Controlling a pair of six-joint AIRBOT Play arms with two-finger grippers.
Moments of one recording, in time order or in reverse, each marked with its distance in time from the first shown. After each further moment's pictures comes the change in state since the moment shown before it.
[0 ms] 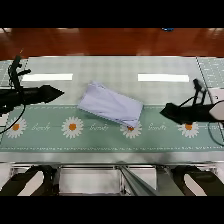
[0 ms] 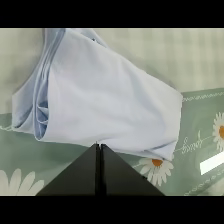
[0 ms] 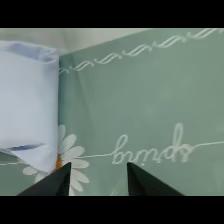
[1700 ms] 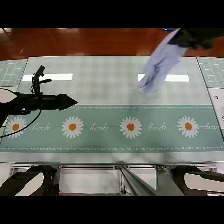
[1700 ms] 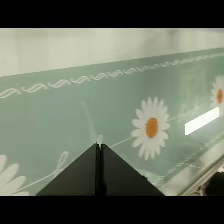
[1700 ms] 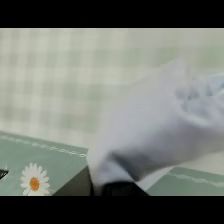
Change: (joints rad) left arm -0.143 -0.077 -0.066 -0.043 0.022 0.004; right arm -0.067 -0.596 1.345 0.122 0.533 -0.047
